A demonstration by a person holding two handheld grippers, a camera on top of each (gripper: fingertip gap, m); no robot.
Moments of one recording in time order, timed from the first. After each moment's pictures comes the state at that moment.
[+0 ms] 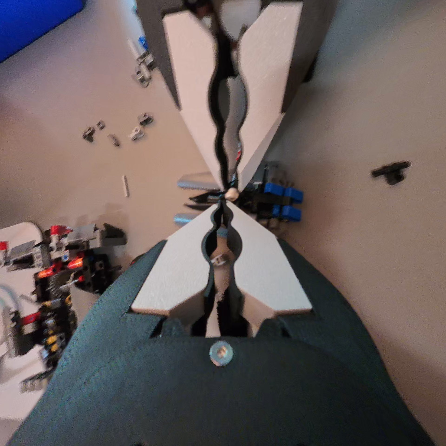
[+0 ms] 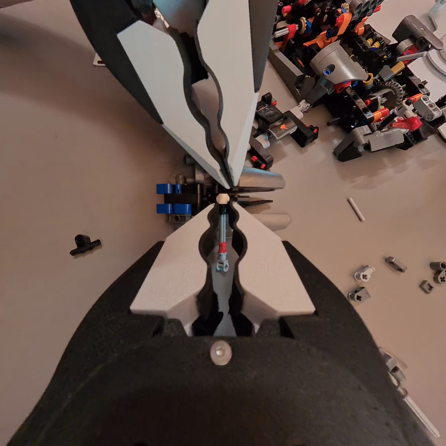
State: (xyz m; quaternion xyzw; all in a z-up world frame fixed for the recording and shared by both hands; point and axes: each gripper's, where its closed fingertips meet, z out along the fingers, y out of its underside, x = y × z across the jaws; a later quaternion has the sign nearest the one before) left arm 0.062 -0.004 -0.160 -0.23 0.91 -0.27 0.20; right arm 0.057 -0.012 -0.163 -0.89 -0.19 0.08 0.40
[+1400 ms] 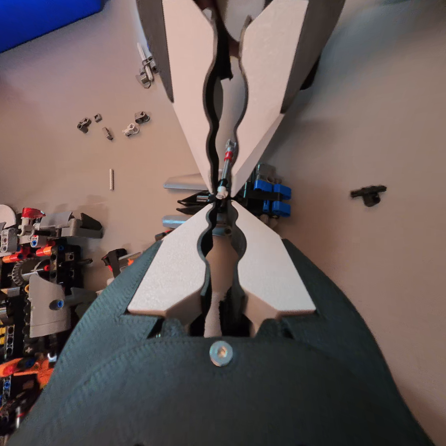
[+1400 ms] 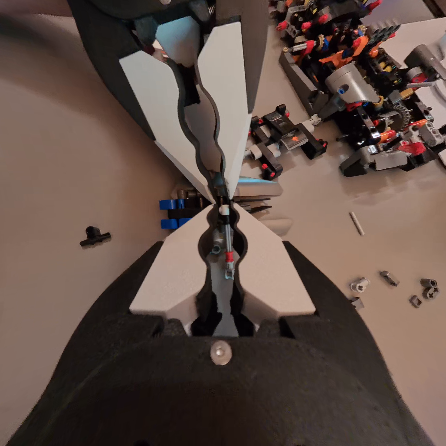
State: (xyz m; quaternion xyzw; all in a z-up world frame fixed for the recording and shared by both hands) left arm 0.051 -0.017 -0.163 -0.28 0.88 -0.31 0.21; right arm 0.048 -0.015 -0.157 -0.89 -0.24 0.07 0.40
